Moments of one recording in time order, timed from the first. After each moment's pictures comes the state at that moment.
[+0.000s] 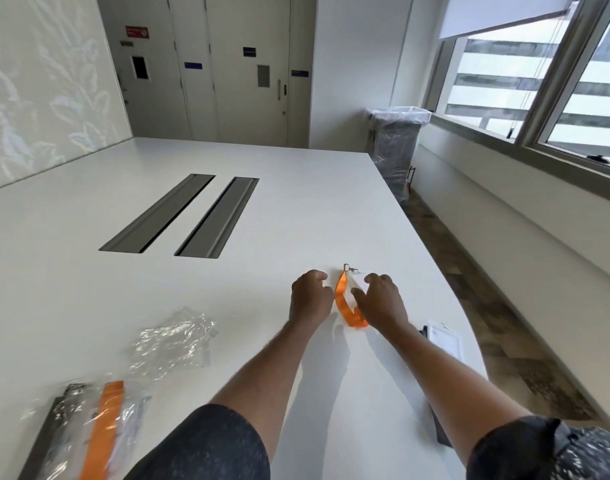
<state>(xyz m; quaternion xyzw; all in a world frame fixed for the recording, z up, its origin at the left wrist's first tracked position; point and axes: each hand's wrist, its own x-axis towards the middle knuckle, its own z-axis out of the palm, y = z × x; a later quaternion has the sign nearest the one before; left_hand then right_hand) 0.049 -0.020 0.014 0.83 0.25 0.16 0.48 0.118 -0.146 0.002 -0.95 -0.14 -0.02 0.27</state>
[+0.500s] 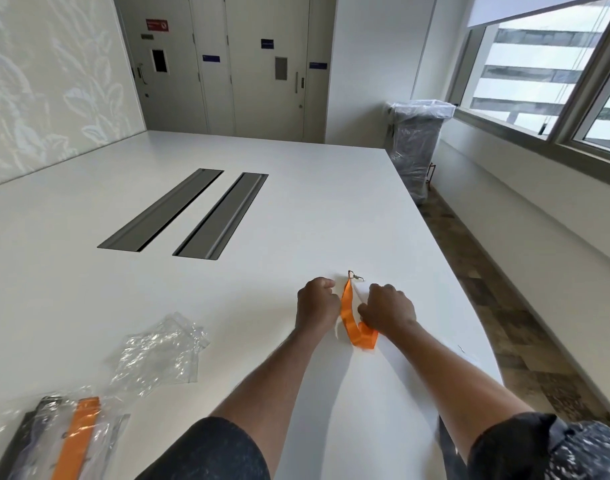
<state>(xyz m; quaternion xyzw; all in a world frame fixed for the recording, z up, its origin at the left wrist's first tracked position) 0.086 -0.023 -0.002 0.80 0.29 0.15 0.50 0.170 -0.136 -0.011 -0.98 -0.18 0.00 0.08</state>
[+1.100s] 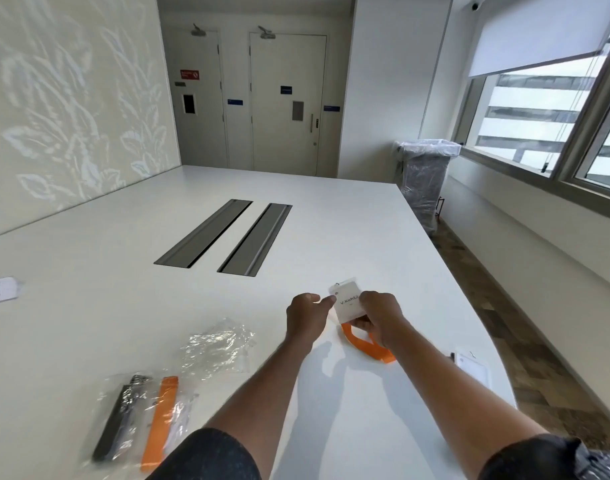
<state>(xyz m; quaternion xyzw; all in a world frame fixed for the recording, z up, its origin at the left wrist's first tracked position) -0.014 0.016 0.039 0.72 0.33 0.18 0.58 0.073 -0.093 0.048 -0.68 0.02 0.22 0.70</state>
